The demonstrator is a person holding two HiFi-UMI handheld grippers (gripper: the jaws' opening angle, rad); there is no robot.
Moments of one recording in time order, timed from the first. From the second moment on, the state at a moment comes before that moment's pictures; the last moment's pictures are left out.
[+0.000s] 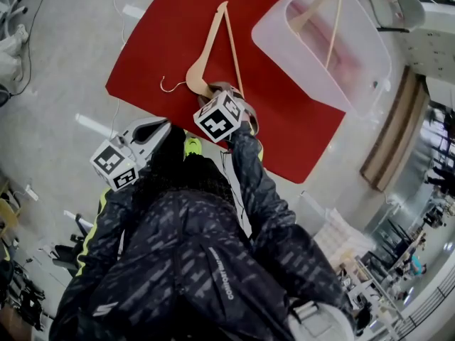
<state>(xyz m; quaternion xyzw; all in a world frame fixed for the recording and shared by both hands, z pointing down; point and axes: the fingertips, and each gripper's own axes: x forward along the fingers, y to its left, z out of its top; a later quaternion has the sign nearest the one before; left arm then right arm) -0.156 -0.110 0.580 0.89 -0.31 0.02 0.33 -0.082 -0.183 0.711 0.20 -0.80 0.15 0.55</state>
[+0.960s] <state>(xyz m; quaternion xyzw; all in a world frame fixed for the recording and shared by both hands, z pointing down) -0.108 -0.098 0.539 0.91 -0.30 0.02 0.28 -0.054 -0.185 0.619 0.27 -0.83 0.02 0.49</state>
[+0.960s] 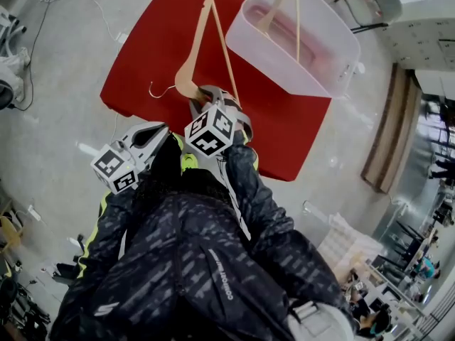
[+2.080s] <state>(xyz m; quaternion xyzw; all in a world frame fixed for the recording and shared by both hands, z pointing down) -0.052 -0.024 0.433 0.94 -0.30 0.01 0.15 0.029 -0.111 0.440 0.39 -0.82 -0.12 0.40</state>
